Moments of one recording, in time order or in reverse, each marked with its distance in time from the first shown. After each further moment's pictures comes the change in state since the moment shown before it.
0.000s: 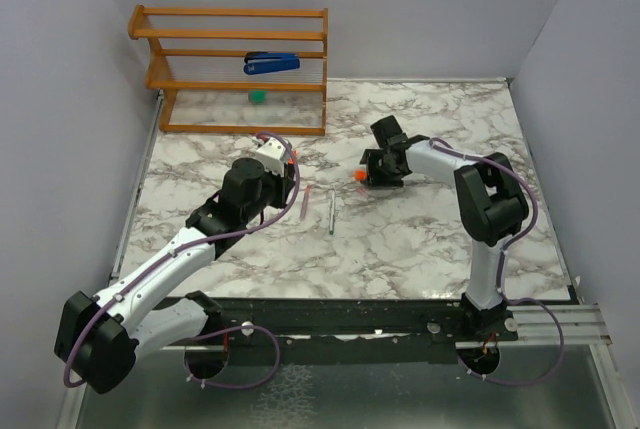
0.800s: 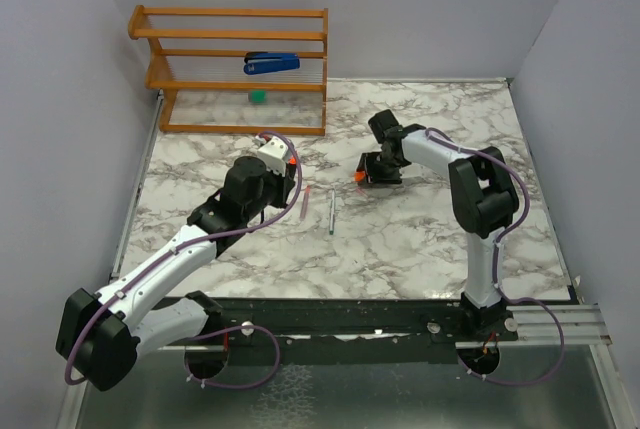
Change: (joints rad) left arm 0.000 0.016 0.015 -0.019 0.001 0.014; right arm -0.019 0.092 0.160 -0.214 -0.103 -0.042
